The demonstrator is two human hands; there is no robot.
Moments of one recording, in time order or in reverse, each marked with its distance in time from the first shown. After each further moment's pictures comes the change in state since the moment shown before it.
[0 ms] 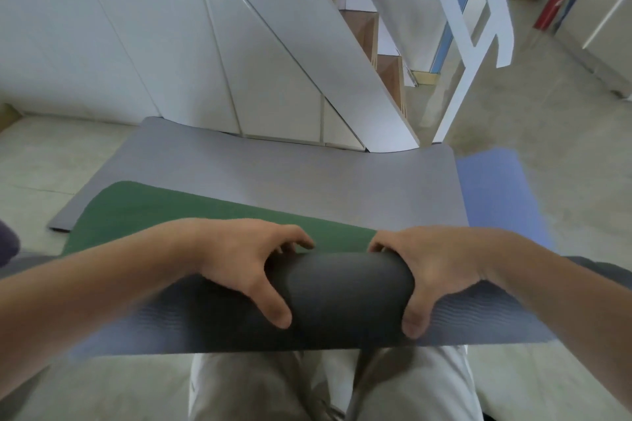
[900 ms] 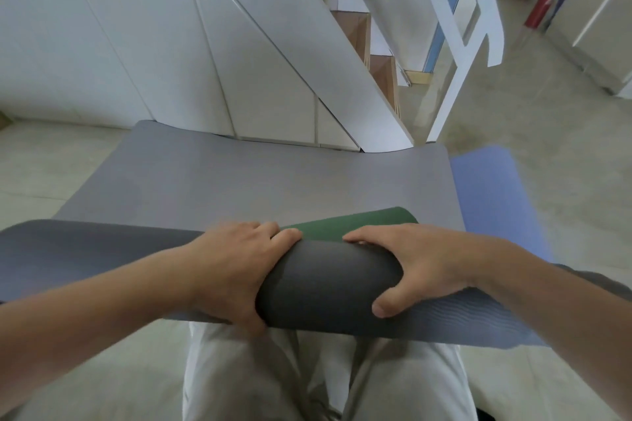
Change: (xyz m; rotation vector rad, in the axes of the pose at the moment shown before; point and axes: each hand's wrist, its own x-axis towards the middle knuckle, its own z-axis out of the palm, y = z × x) left_hand 0.004 0.000 0.022 0.629 0.335 0.019; right_hand -0.003 -0.003 0.007 0.001 0.162 -0.056
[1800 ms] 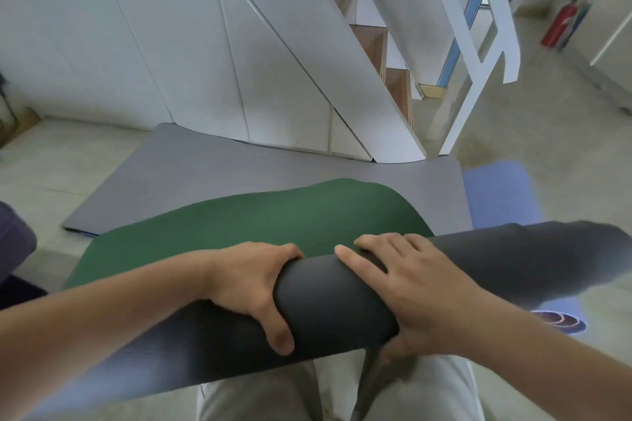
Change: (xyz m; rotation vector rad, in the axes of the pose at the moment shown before) left_hand -0.009 -0.005 0.010 -0.662 -0.221 -0.115; right_hand -0.003 -0.024 0.050 -0.625 0.369 -0.141
